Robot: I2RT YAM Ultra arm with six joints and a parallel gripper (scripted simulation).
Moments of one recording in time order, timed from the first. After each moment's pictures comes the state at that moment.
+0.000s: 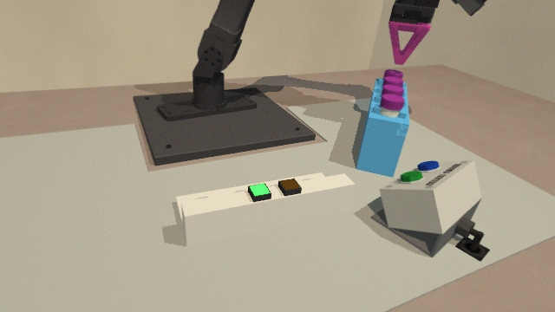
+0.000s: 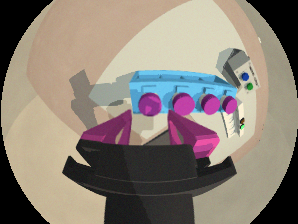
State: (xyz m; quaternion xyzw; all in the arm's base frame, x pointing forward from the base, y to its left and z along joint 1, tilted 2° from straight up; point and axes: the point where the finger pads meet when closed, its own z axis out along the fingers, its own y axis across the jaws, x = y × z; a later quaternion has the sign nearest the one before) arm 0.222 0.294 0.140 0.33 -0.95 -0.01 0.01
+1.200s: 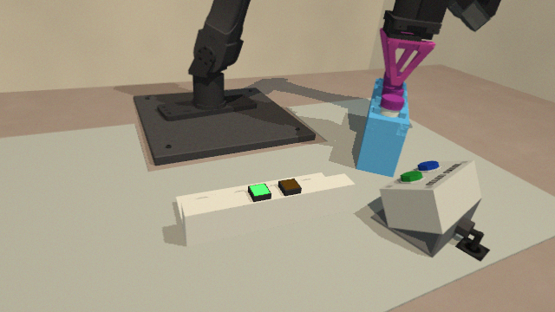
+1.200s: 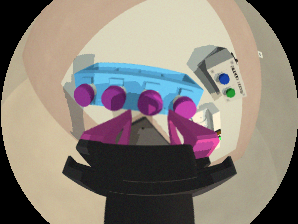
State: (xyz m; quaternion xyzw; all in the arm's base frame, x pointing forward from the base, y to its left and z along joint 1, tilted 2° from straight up) arm 0.282 0.208 0.128 0.42 -0.91 -0.01 0.02
